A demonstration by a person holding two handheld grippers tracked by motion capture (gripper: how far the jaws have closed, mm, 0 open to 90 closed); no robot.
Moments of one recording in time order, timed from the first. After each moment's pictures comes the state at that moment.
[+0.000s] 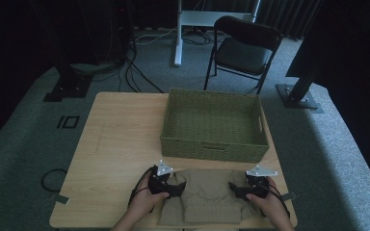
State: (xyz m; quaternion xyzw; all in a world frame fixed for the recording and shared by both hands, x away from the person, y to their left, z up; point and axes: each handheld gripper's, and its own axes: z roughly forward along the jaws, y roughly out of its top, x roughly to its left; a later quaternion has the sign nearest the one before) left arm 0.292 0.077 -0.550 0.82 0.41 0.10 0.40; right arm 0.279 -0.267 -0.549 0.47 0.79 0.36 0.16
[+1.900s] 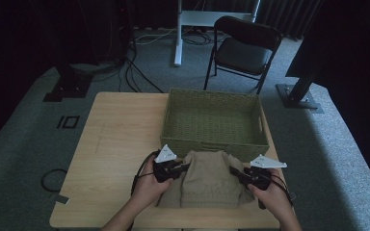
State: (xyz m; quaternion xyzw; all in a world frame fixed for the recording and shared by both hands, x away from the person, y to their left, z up) left arm 0.306 0.073 -0.472 0.81 0.33 0.08 0.48; right arm 0.276 -0.254 -0.478 0.43 0.77 0.46 0.14
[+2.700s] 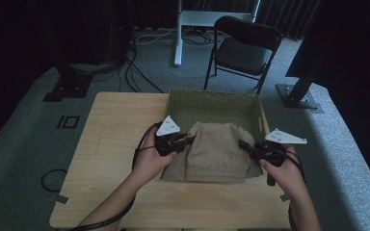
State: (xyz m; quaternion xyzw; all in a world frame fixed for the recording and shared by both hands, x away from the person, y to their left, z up) left arm 0.344 0.064 -0.388 0.80 0.29 0.13 0.52; right arm 0.306 -0.268 -0.395 0.41 0.74 0.50 0.18
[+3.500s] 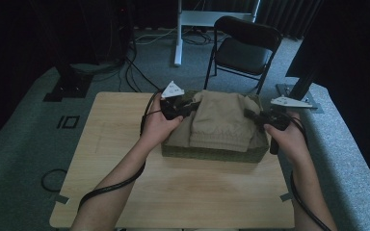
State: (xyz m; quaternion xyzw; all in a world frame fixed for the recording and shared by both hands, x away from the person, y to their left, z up) left arm 0.420 0.050 -0.341 0.77 0.30 0.15 0.54; right arm 0.377 -0.280 -0.345 0.44 0.72 0.50 0.20
